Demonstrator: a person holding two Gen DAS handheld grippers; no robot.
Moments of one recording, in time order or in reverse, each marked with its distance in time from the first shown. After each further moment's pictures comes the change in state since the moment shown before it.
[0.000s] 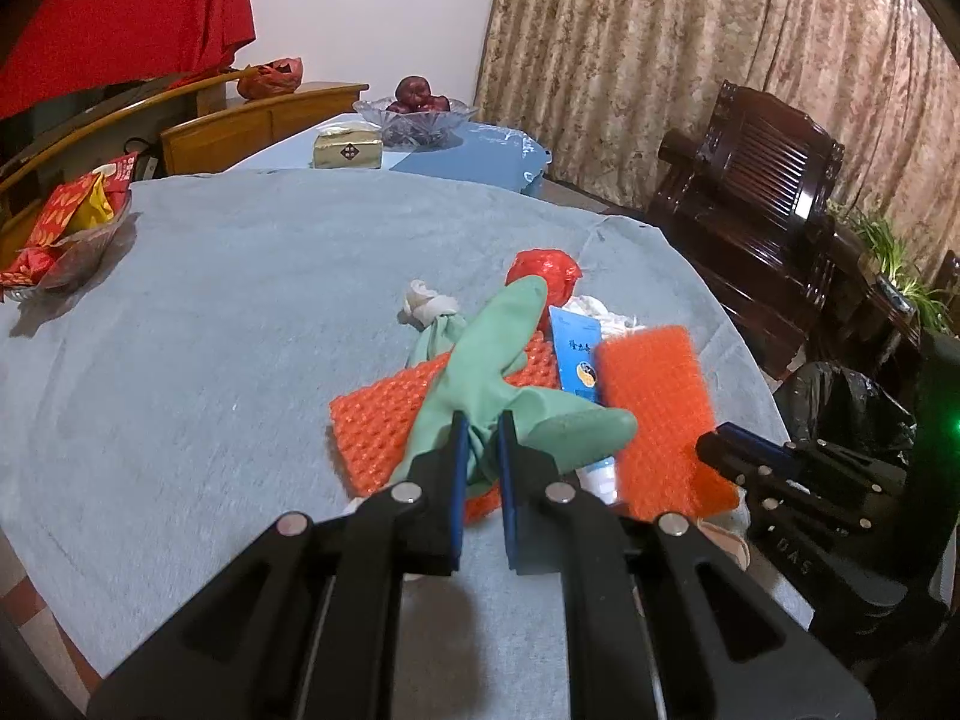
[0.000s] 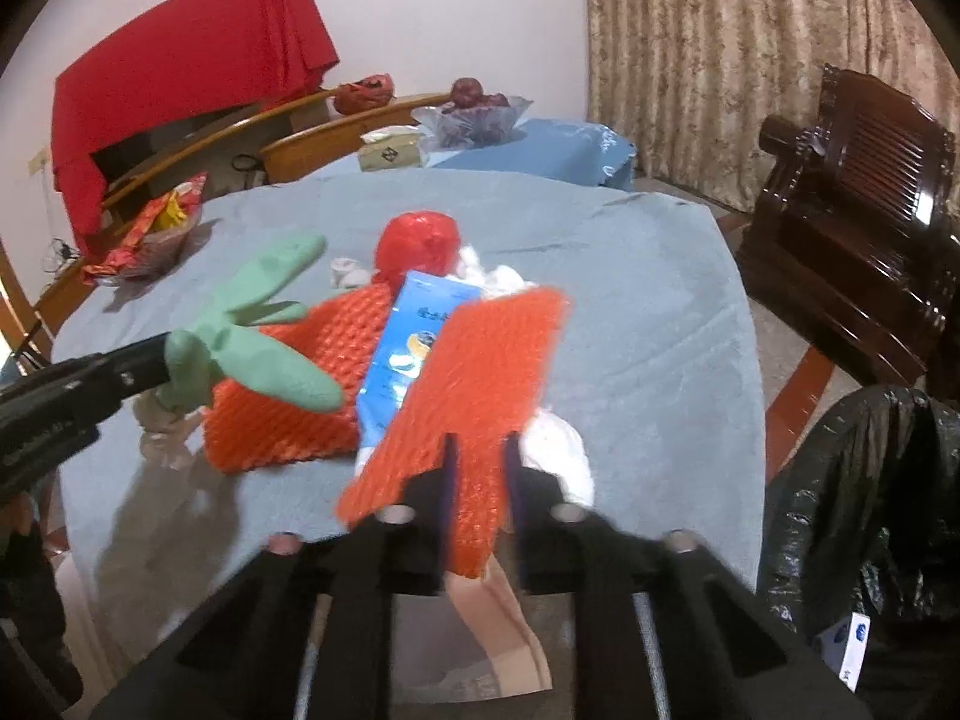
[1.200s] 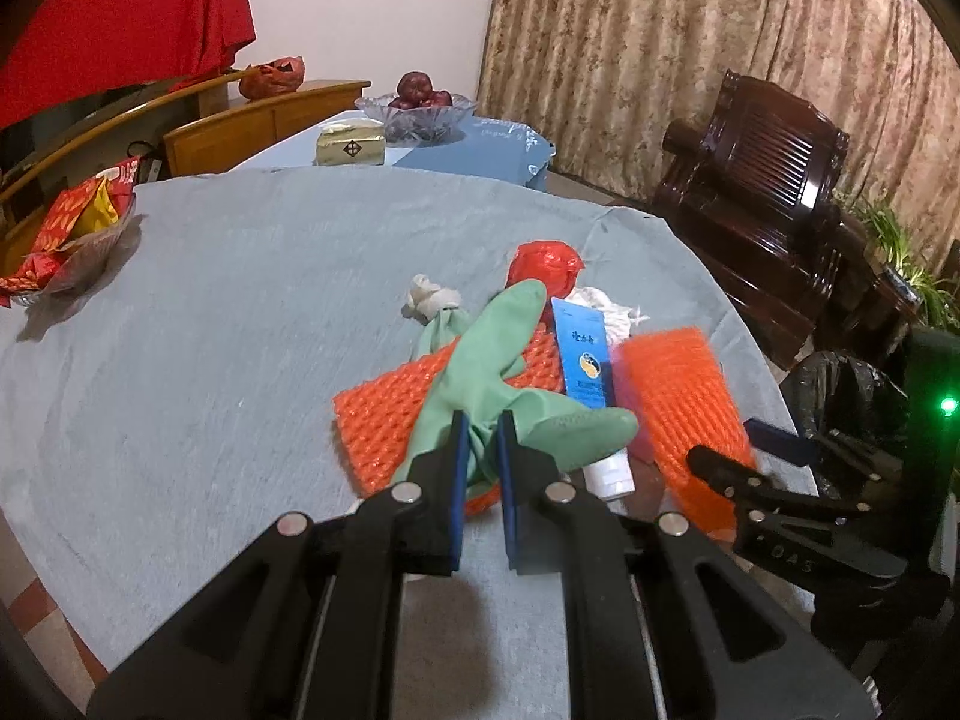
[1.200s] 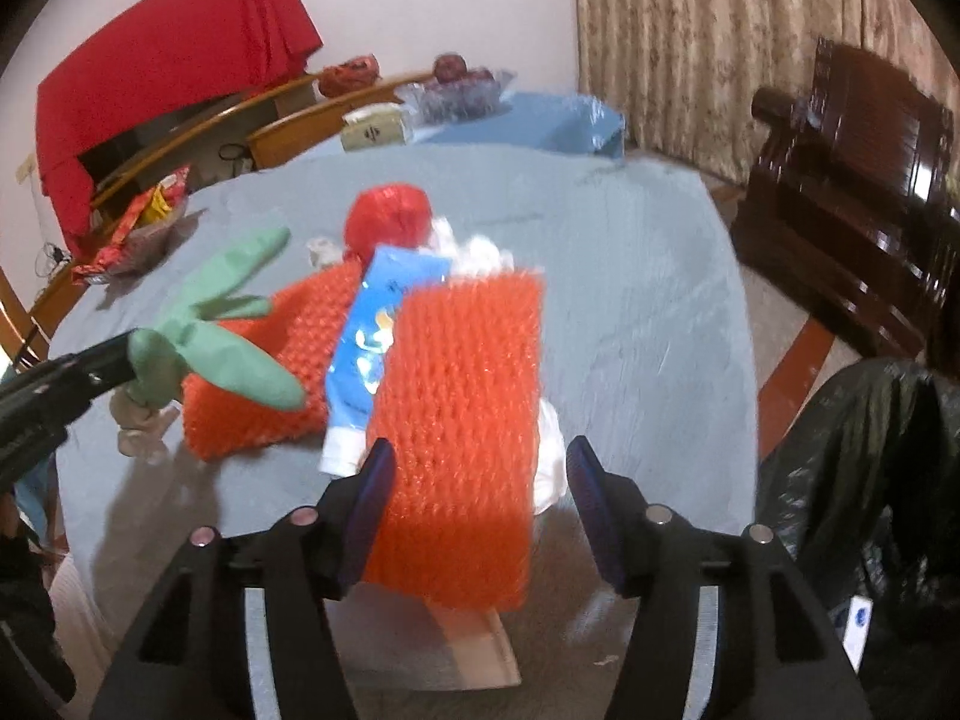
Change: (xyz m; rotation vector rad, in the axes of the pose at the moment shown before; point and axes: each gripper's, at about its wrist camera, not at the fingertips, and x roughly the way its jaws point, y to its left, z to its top) left arm 0.001 -0.001 -0.001 0.013 0.016 0.023; right arm 0.016 -0.020 -0.003 0.050 0.079 0.002
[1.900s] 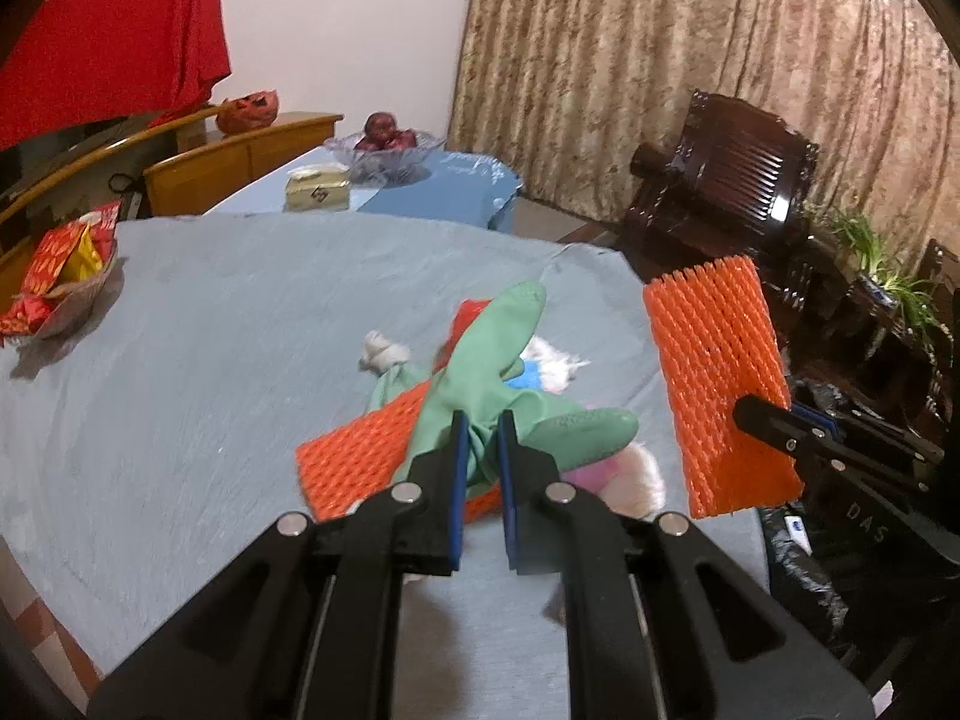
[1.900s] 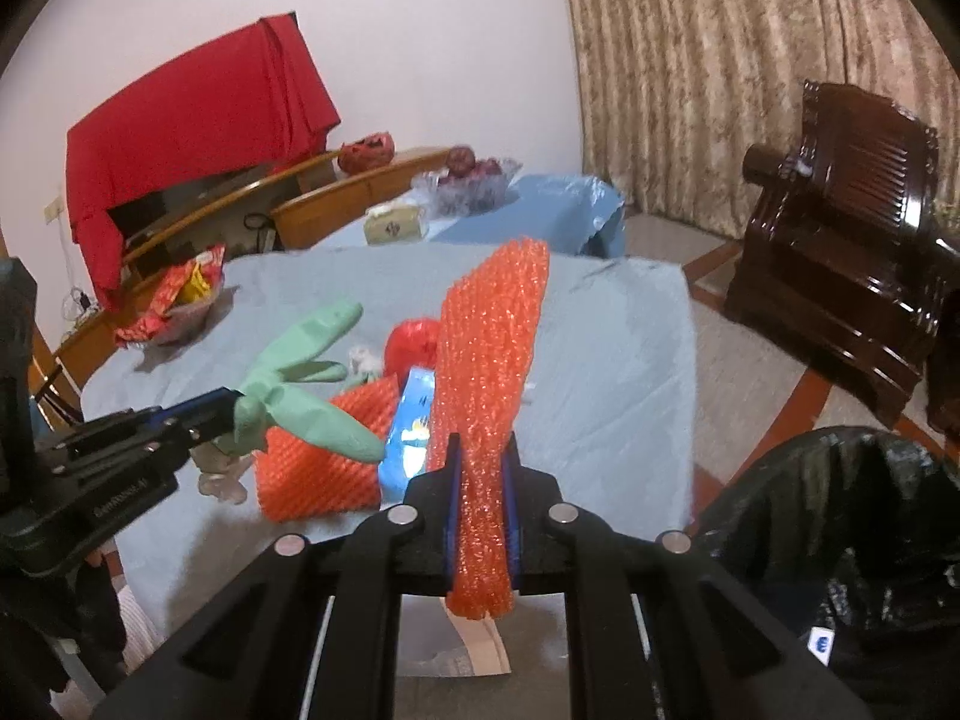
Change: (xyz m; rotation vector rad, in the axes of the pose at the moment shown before) left arm -0.034 -0.037 0.021 0.037 -0.073 -0.062; right arm -0.093 -0.006 0.024 -0.001 -0.194 0.033
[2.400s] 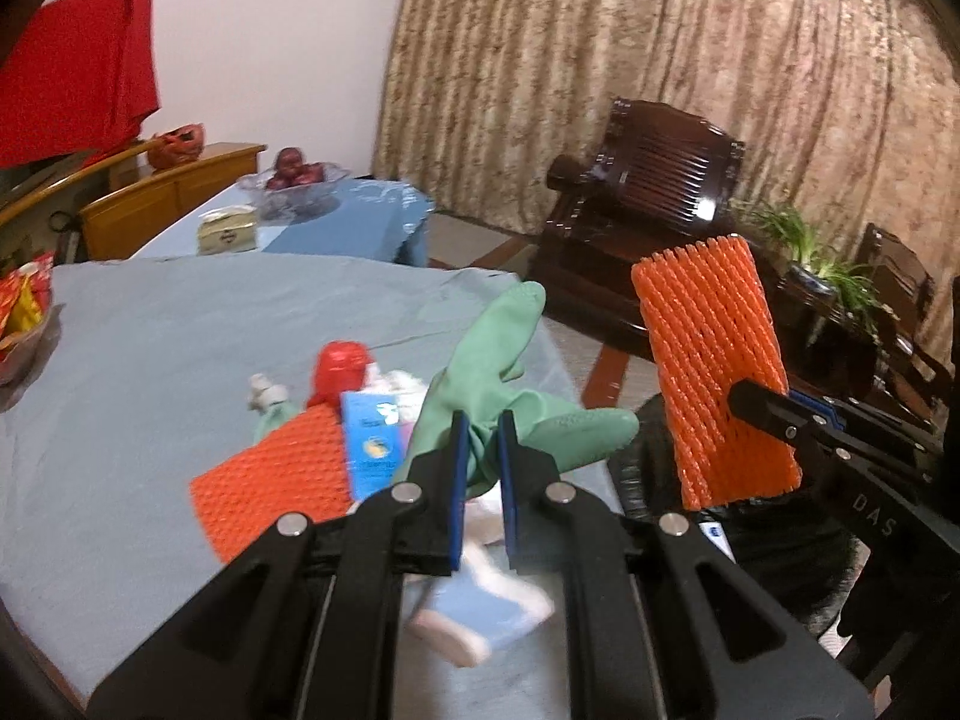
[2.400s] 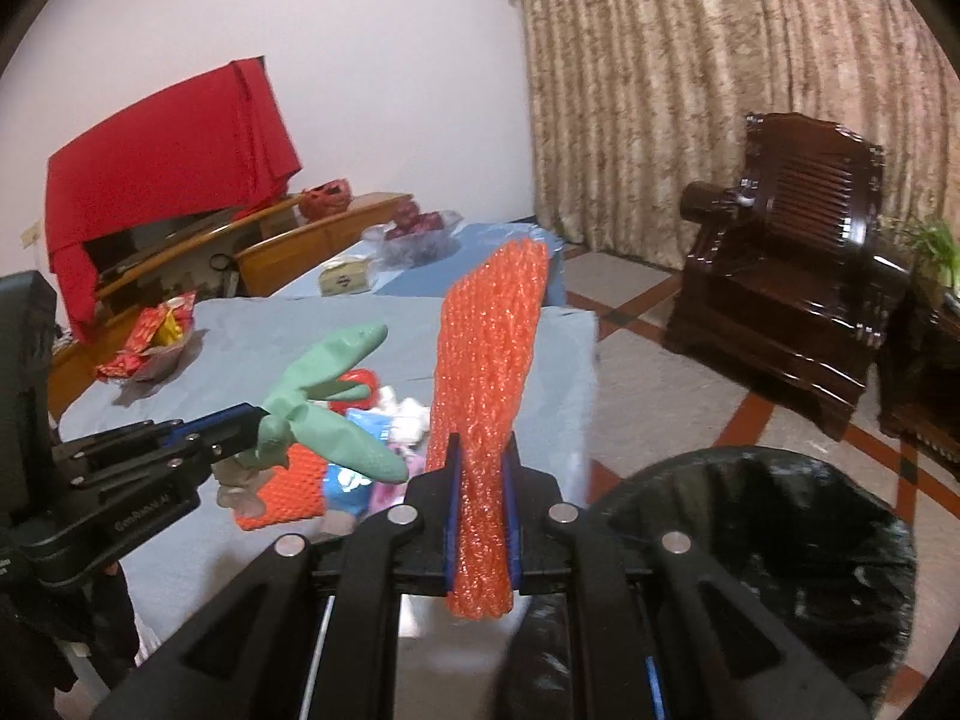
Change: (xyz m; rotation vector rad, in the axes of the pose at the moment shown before) left arm -0.016 -0.080 0.013 0.074 -0.037 -0.155; right arm -0.078 -0.047 0.006 0.032 -0.096 -0.114
